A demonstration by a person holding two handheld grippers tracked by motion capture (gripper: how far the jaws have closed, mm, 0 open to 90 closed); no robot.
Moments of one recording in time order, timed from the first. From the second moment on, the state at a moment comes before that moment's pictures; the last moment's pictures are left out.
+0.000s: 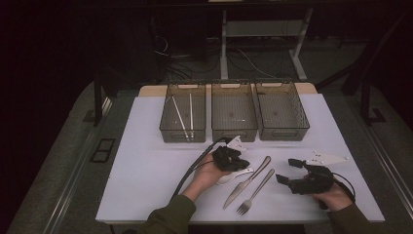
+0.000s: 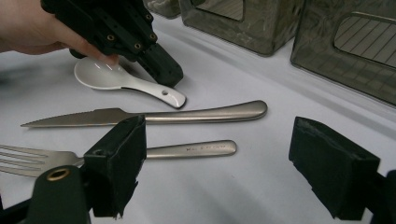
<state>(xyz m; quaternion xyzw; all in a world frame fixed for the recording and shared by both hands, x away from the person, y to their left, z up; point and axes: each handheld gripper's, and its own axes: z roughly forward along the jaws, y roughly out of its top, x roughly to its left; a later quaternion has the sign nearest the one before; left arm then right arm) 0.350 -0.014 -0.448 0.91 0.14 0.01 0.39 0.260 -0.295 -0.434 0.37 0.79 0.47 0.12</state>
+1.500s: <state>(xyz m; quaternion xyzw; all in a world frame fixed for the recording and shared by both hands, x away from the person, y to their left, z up) 0.314 0.074 -0.435 0.88 0.21 0.00 0.43 0.260 -0.292 -0.434 0.37 0.80 0.46 0.12</state>
